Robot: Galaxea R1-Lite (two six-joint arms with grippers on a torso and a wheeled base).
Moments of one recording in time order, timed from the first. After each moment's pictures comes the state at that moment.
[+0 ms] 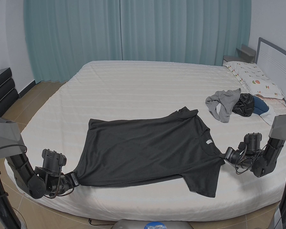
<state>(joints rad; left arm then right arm) -0.19 2.03 -0.33 -0.78 0.12 -0.64 0.01 2.28 -0.57 -1.10 0.22 0.62</state>
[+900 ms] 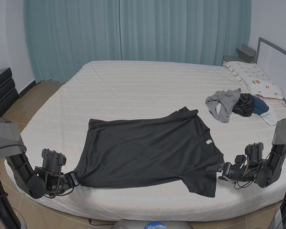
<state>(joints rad) -0.19 2.03 -0.33 -0.78 0.11 -0.64 0.07 2.20 -0.35 -1.11 0.45 0.61</state>
